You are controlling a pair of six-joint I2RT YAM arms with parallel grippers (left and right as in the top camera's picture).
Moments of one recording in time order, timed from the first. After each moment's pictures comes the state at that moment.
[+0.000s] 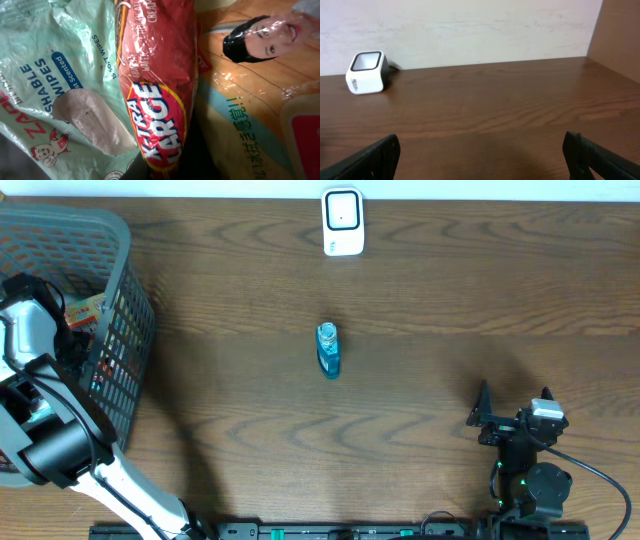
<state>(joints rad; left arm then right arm) 0.58 2.07 1.55 -1.01 -0.22 -0.97 -0.13 0.01 0.01 -0.07 -0.01 0.04</state>
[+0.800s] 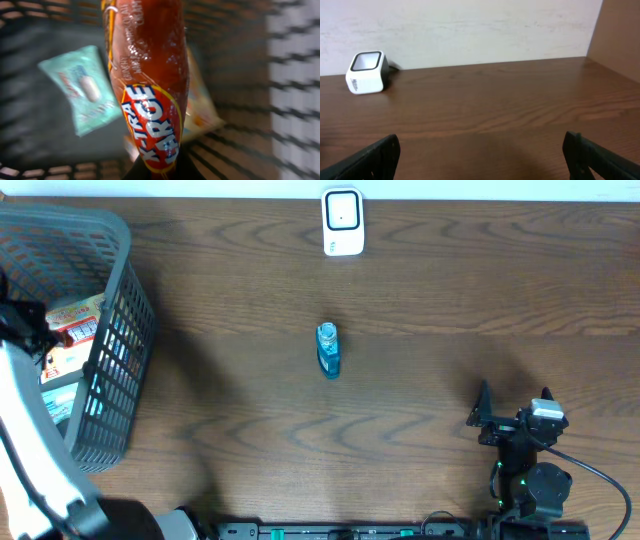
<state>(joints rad) 0.58 1.50 1.55 -1.04 -0.11 -0.95 -0.13 0.01 0.01 -0.07 -0.01 0.04</state>
